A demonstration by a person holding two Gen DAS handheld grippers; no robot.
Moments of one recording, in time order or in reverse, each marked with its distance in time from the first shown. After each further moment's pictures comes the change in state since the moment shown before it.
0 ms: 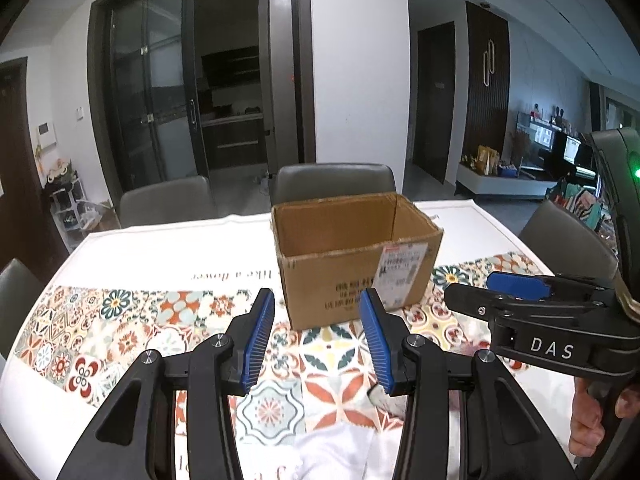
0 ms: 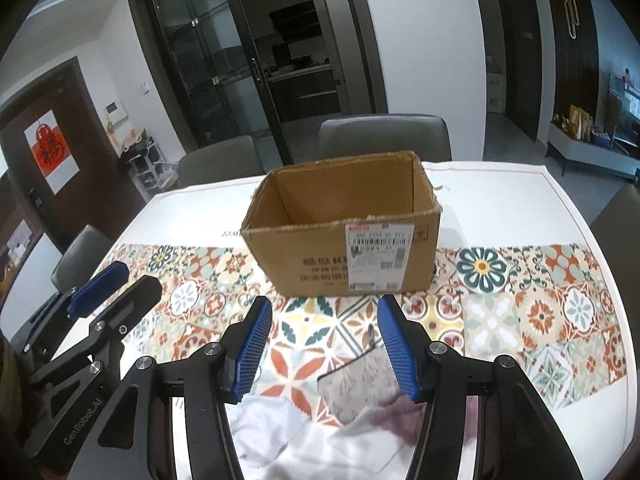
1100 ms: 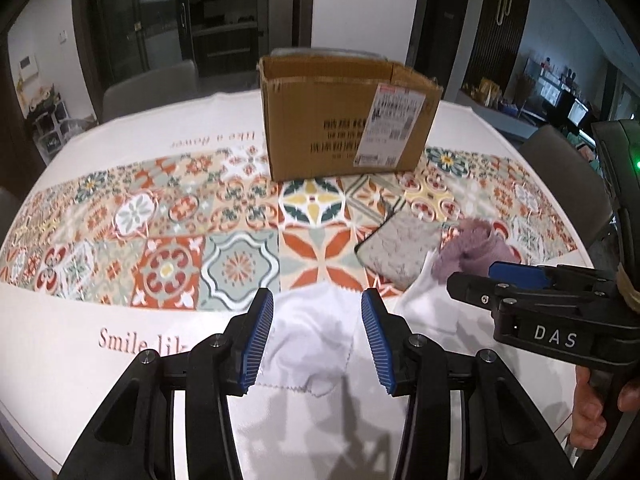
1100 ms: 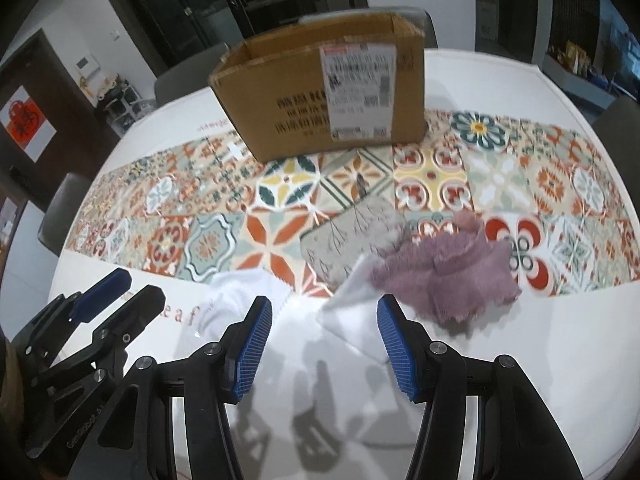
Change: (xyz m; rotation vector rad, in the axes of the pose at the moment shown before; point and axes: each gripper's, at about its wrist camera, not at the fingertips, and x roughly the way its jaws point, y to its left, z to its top) left arm 0.019 -0.006 -0.109 -0.060 0.351 -0.059; right arm 0.033 -0.011 -0.107 0.068 0.305 -0.036
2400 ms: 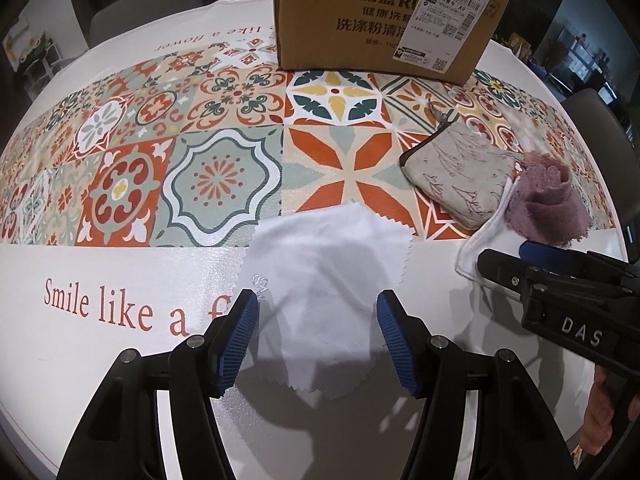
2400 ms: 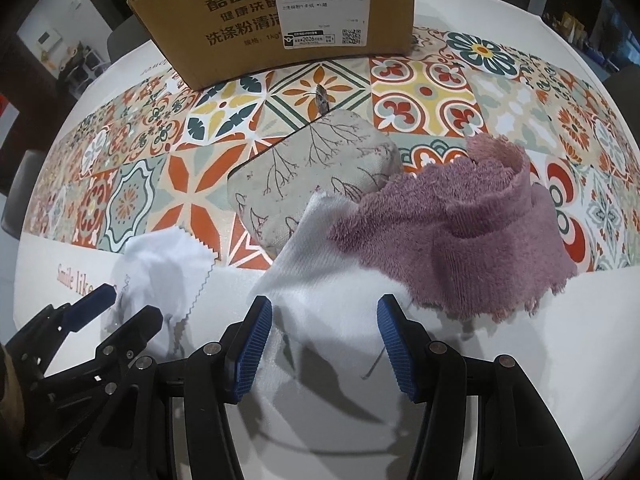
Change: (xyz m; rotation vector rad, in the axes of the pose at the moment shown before) left arm 0.099 0.016 -0.026 -0.063 0.260 0.017; right arm 0.088 -0.023 -0.008 0.012 0.174 -0.093
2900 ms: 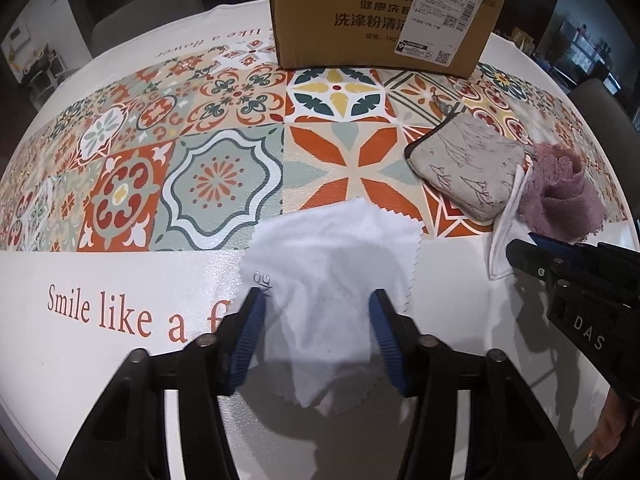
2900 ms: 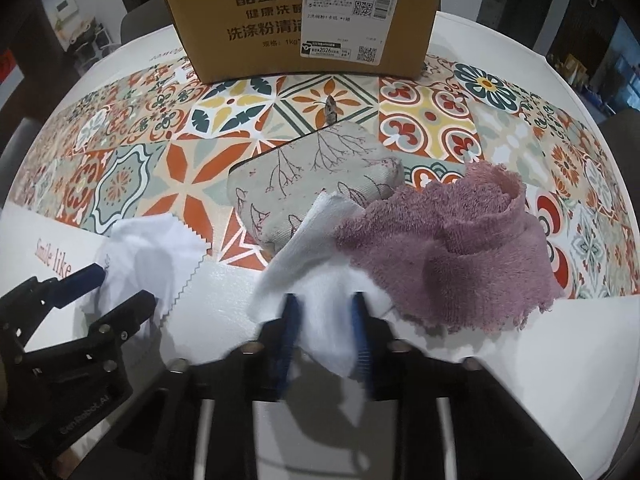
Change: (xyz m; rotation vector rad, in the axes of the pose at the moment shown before) left arm 0.006 -0.006 -0.003 0.029 -0.023 0.047; right arm -0.001 0.009 -0.007 -0.101 -0.064 -0.080
